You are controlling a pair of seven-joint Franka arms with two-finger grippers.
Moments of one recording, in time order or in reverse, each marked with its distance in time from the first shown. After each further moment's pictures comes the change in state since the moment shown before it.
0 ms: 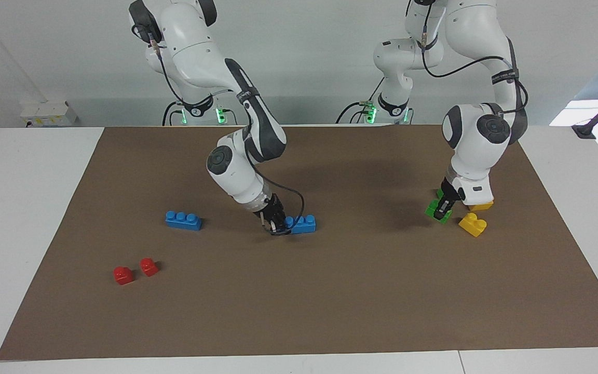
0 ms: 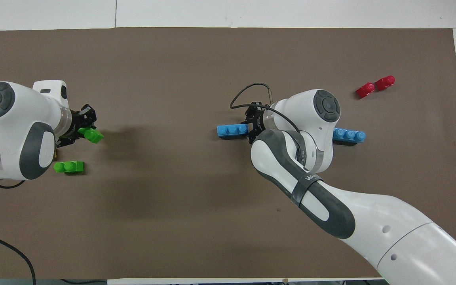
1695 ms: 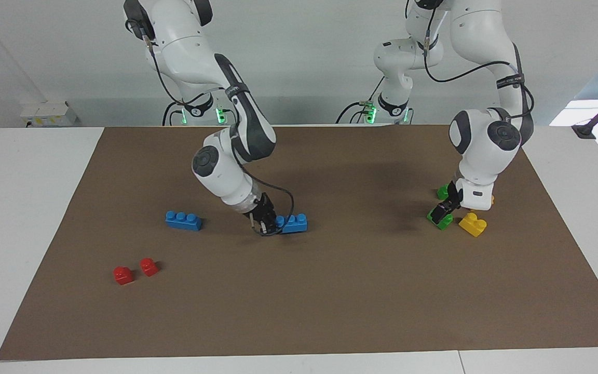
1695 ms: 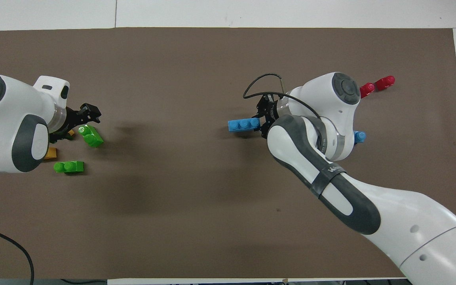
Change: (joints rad) left arm 0.031 0.020 -0.020 0.096 -0.042 -0.108 0.279; right arm -0.107 -0.040 -0.015 0.103 -0.080 -0.235 -0.034
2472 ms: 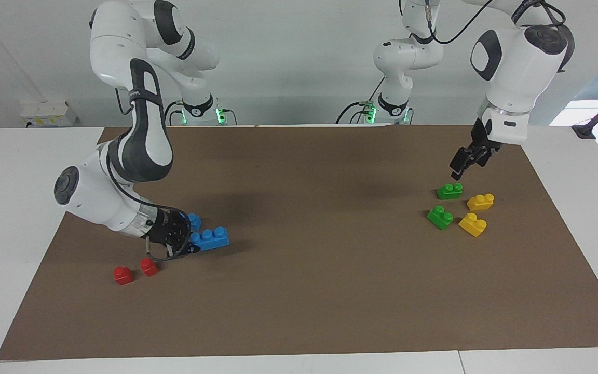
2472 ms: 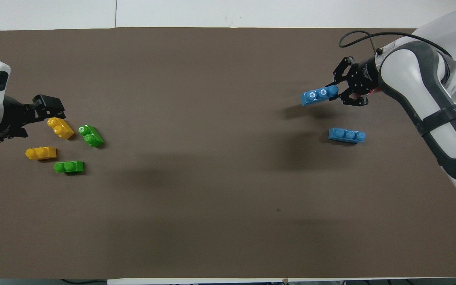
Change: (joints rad) left arm -0.003 -0.271 -0.010 0.109 -0.021 -0.299 0.140; right arm -0.308 0.136 -0.004 0.289 -0.034 -0.325 -0.348
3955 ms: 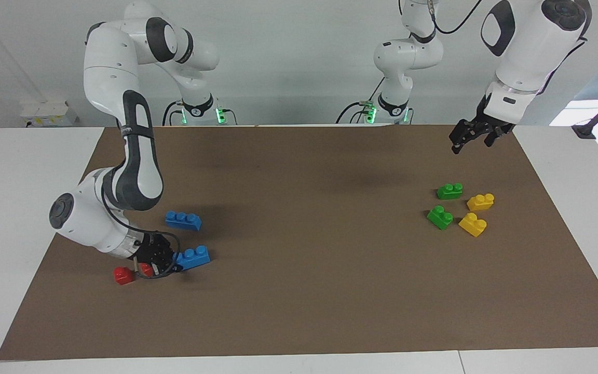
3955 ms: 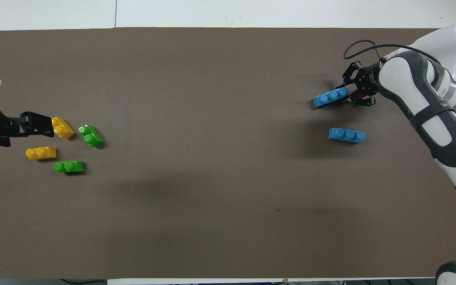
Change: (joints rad) left arm 0.001 -0.004 0.011 0.084 -0.005 -0.189 0.225; right arm -0.050 0.097 0.001 0.004 -0.068 0.120 -0.141
